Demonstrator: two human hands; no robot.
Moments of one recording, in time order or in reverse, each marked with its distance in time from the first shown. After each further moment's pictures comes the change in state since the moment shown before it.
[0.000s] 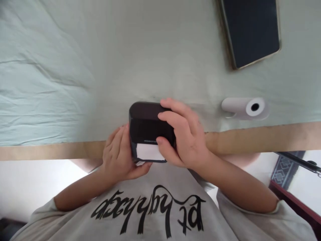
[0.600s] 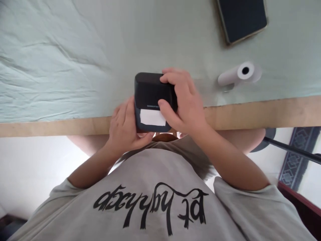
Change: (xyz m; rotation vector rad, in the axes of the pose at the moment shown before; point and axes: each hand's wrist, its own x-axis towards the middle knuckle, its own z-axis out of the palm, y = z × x) left_hand -0.002 0.003 0.006 -0.059 -0.052 -0.068; right_hand -0.004 0.007 0.002 0.070 0.055 -0.098
